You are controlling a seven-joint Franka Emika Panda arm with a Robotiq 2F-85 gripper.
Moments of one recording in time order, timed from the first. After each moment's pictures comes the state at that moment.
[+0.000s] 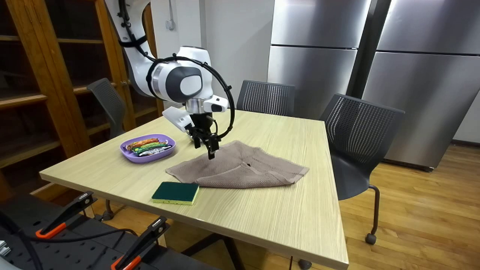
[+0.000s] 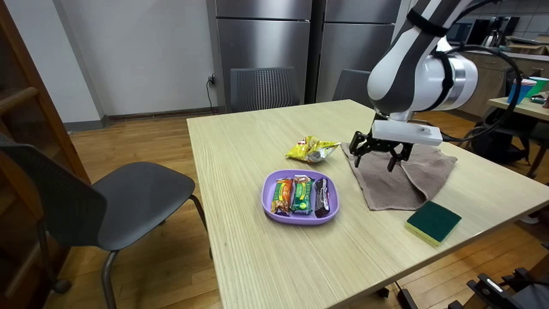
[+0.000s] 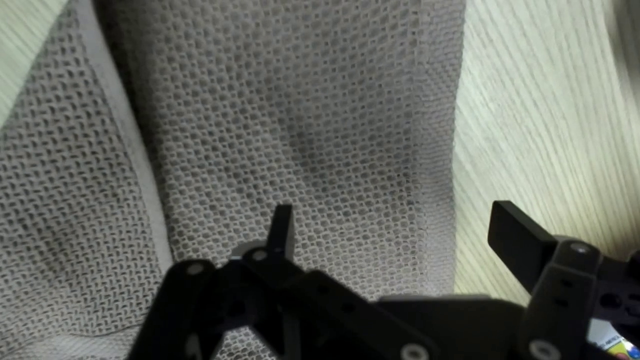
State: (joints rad) arm 0.11 0.57 -0.13 -2.25 0.22 2.90 0.24
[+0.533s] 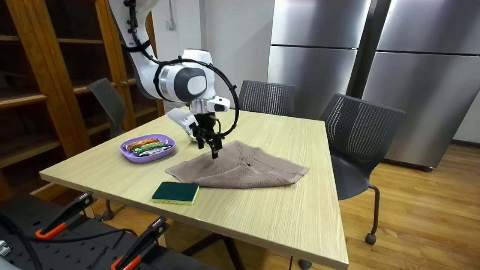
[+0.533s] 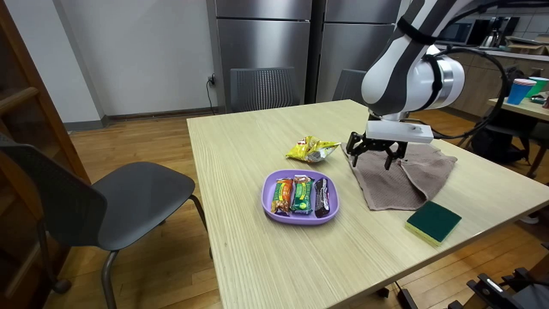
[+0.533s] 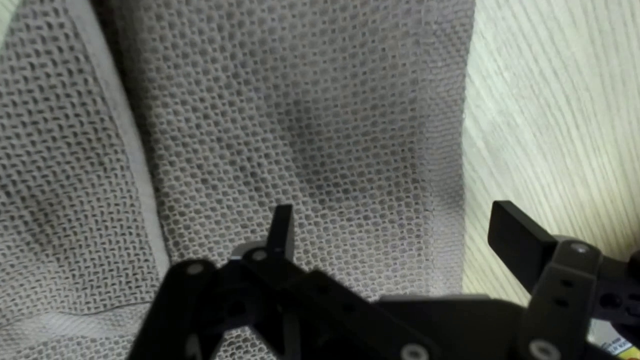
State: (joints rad) arm 0.14 0.62 -0.17 -2.17 0.16 2.85 0.30
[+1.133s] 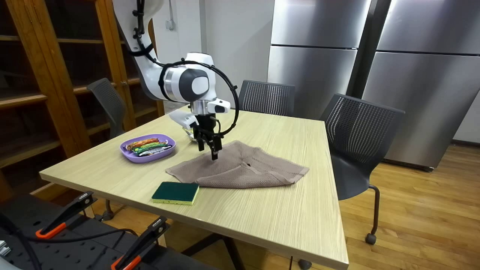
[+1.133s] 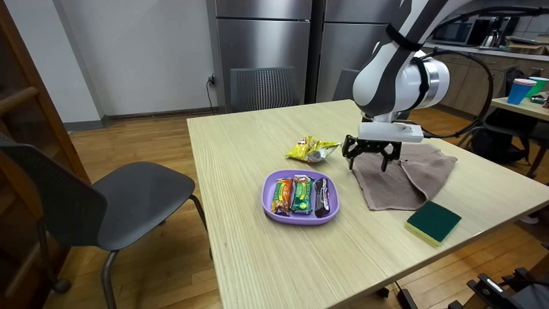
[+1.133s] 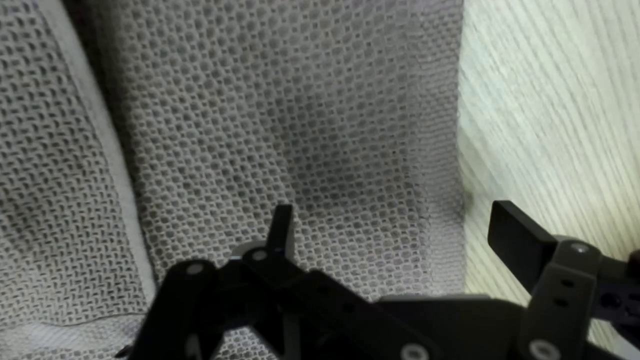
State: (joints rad) arm 0.17 0.67 -0.19 -2.09 0.14 2.75 0.36
